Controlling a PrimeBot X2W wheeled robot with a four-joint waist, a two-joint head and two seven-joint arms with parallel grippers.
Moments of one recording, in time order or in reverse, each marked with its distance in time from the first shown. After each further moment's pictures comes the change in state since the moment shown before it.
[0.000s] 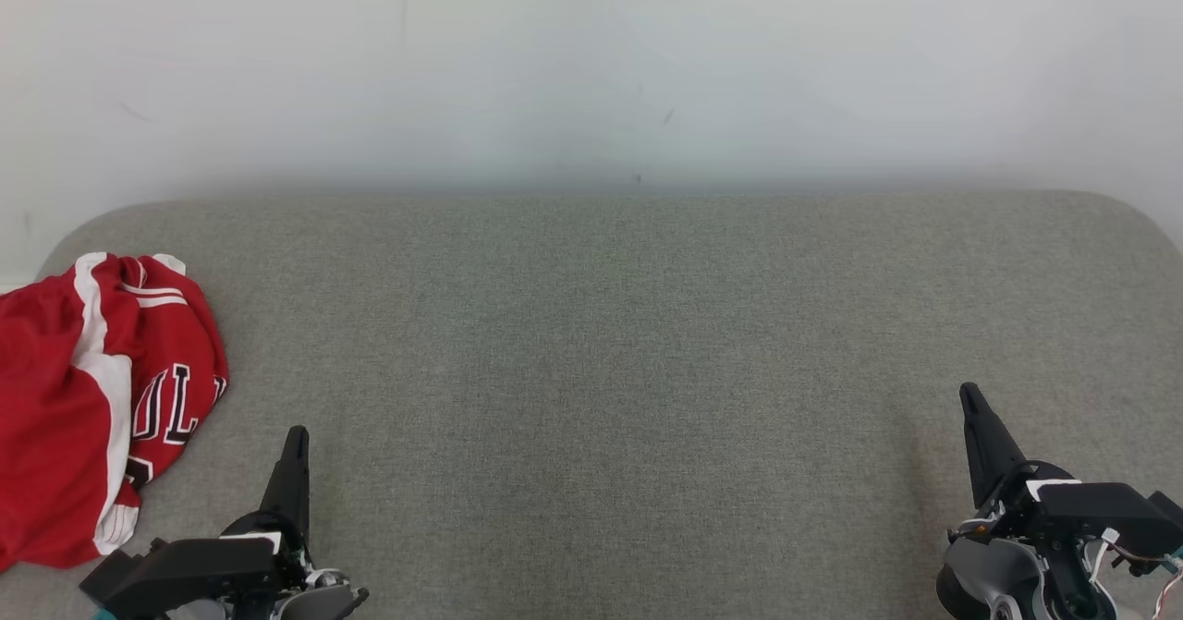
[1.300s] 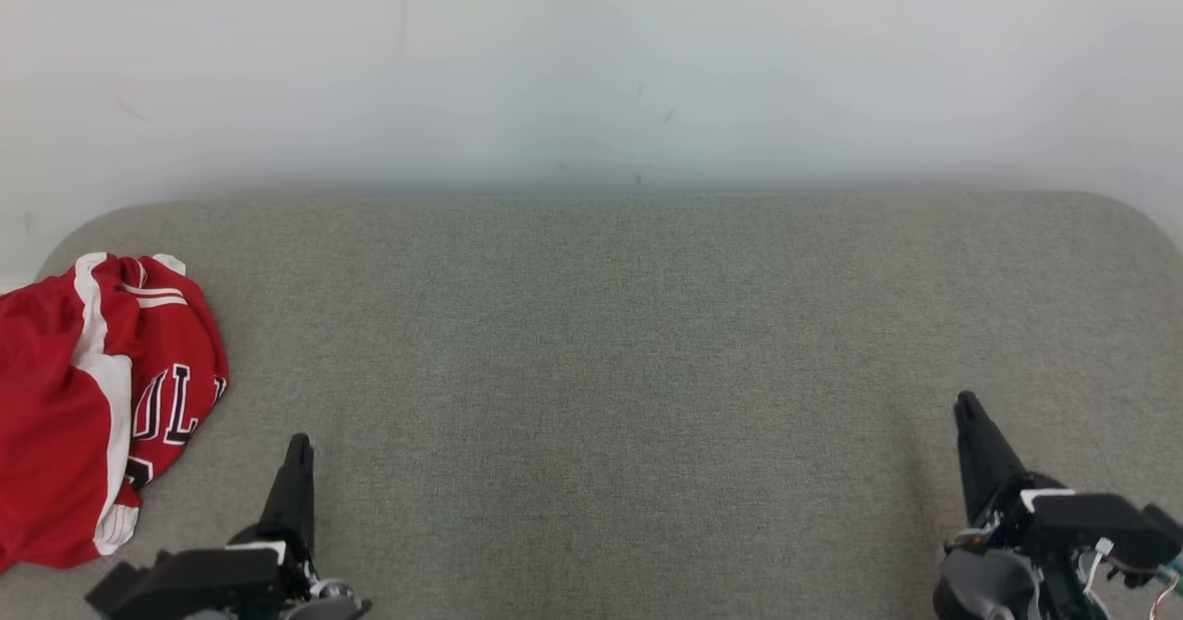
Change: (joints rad) left arm 0.004 -0.002 0.000 0.009 0.001 0.001 -0.001; right arm 0.004 0.002 0.000 0.012 0.000 0.000 -0.001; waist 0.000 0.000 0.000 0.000
